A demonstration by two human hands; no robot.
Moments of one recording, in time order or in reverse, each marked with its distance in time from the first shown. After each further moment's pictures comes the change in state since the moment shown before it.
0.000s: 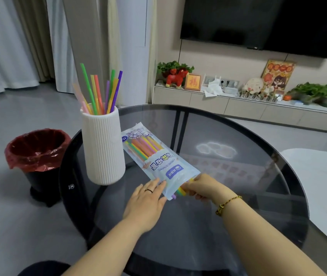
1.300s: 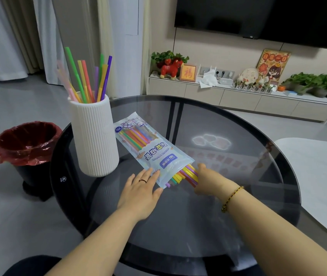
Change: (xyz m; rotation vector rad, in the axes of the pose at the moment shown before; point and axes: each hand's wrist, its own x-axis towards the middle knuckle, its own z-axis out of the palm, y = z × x) left_hand 0.003 -0.002 0.004 0.052 -0.034 -0.032; right_hand -0.012 0.012 -0.007 -0.630 0.071 -0.025
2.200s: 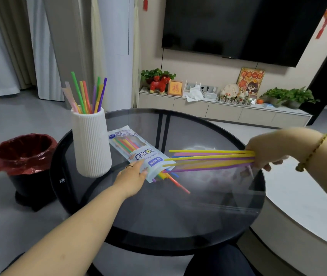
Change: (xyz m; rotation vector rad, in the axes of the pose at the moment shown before) left_hand -0.008 0.022 -0.051 -0.341 0.024 -0.116; right_hand -0.135 0.069 -0.138 -0.499 -0.117 0.089
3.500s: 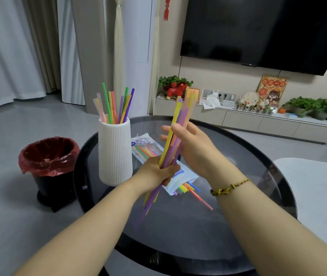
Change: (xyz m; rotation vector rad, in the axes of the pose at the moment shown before) left_hand -0.009 0.021 -0.051 -0.638 0.000 0.232; right_hand 0.029 -0.164 -0.030 1.774 0.361 -0.775
